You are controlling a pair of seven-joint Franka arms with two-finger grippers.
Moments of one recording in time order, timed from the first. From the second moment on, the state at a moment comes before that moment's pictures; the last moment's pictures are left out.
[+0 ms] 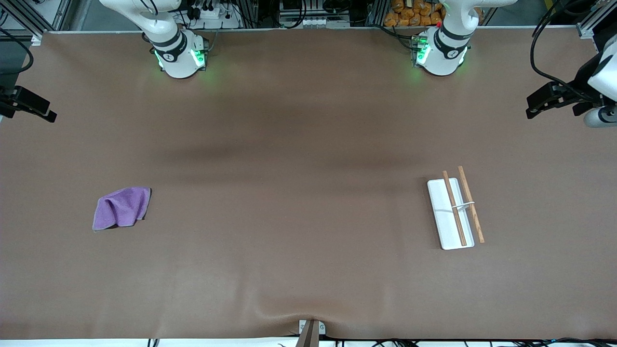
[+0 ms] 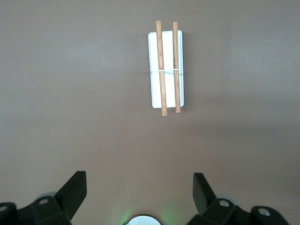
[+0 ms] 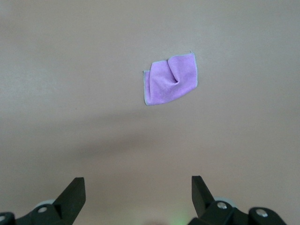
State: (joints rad) left arm -0.04 0.00 -0.05 -1.48 0.04 1.43 -0.12; right arm -0.04 -0.05 -0.07 -1.57 0.01 1.48 0.03
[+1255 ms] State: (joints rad) left arm -0.06 0.02 -0.06 -1.49 0.04 1.48 -0.12; right arm -0.05 -0.04 -0.07 -1.57 0.00 1.48 0.02
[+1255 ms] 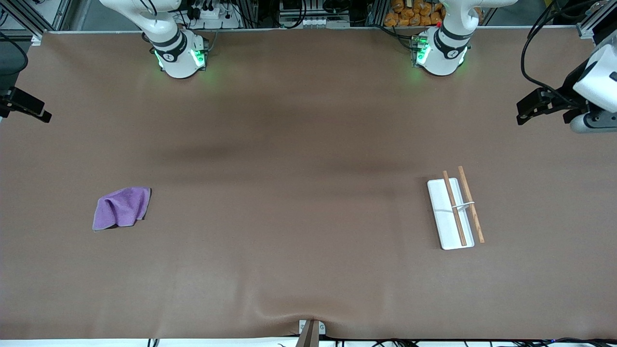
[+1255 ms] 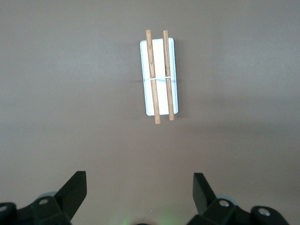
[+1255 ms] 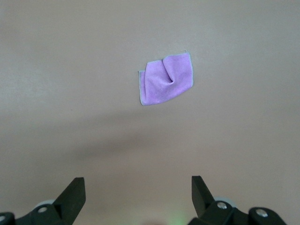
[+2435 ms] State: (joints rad) left arm -0.05 0.03 -0.06 -1.49 0.04 1.49 -0.12; right arm -0.09 0.04 -0.08 -1.58 -0.02 1.51 -0.12
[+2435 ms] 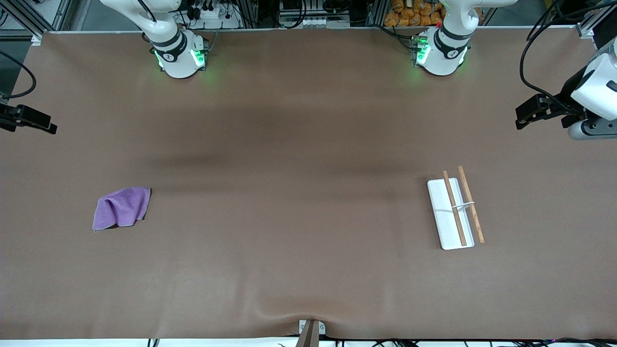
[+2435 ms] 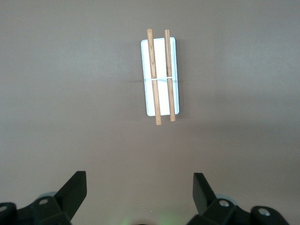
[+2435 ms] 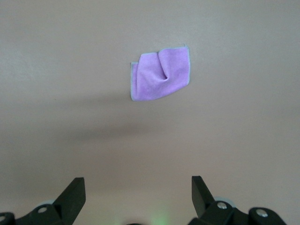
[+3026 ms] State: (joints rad) left arm -0.05 0.03 -0.06 -1.51 0.04 1.48 -0.12; right arm -0.14 0.14 -0.08 -1.58 -0.02 1.58 -0.23
